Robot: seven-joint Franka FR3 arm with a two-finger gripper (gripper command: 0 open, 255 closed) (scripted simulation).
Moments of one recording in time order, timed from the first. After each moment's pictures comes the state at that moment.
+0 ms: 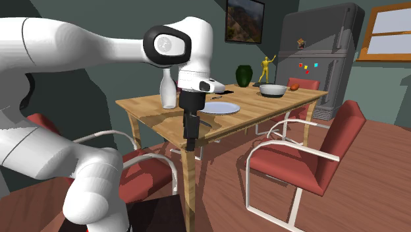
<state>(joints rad) 0.00 -0.83 0.01 -2.39 -0.06 1.44 0.07</state>
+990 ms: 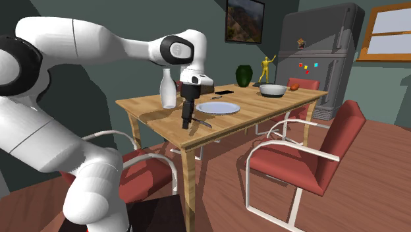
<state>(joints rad) 0.00 -0.65 0.35 -2.25 0.19 1.48 0.59</state>
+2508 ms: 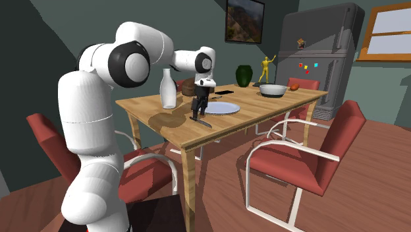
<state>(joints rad) -0.04 0.04 0.78 -1.75 0.05 1.63 1.40</state>
